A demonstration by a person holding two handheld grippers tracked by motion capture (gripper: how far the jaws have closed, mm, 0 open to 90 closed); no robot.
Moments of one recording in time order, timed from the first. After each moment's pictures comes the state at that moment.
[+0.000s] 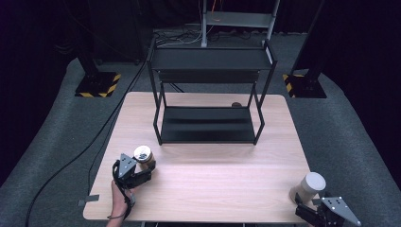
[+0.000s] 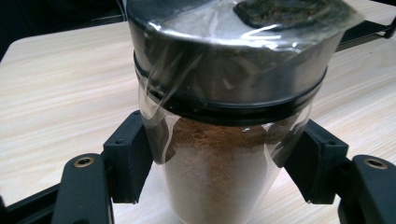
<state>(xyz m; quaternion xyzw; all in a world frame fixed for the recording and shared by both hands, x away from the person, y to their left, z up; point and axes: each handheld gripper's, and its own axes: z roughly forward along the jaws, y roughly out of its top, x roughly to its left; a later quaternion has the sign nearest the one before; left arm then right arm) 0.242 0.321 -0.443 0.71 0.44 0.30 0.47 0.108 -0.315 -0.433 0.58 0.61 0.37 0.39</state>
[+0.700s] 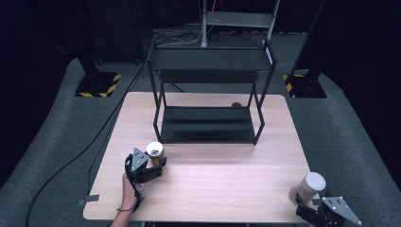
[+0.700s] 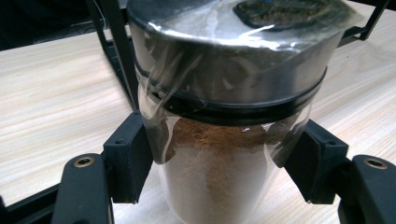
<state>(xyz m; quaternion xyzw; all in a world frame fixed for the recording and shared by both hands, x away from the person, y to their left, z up) 0.263 0.301 -0.439 0.73 0.41 0.28 0.47 0.108 -0.316 -0.432 0.58 0.61 0.37 0.39</state>
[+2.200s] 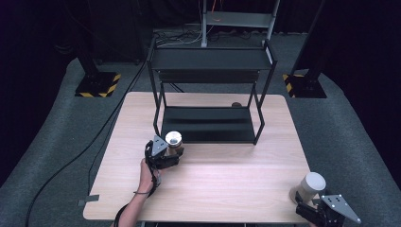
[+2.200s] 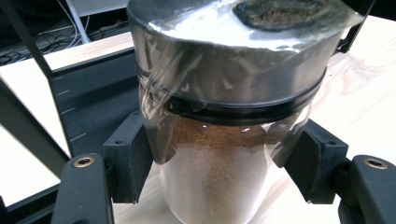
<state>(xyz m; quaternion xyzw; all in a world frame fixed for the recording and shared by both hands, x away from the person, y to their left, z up) 0.318 0.262 -0.432 0.75 0.38 0.26 0.48 0.112 -0.316 -0.429 0.57 0.62 0.36 0.40</state>
